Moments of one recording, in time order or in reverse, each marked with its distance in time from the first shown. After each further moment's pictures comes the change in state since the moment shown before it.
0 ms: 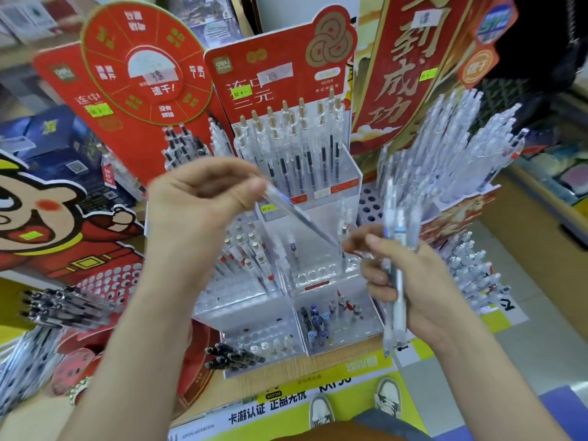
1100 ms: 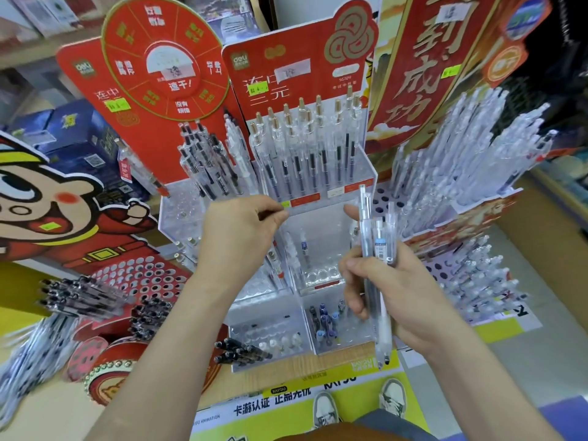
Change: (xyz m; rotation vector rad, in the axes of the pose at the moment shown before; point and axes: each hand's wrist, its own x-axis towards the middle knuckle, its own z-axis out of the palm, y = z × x) left_hand 0.011 -0.055 0.004 0.807 0.001 0.108; right_hand -0.001 0.011 0.020 -0.202 -0.158 -0.049
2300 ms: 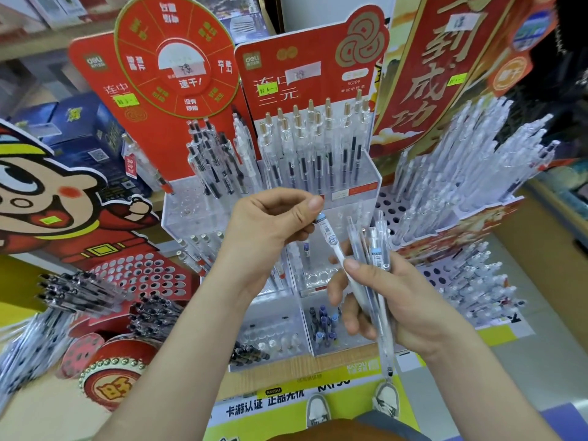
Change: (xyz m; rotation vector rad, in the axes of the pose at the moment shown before) left_hand -0.010 0.034 -0.005 -0.984 -0.241 -0.367; right_hand -0.001 0.001 -0.006 0.114 -0.203 0.139
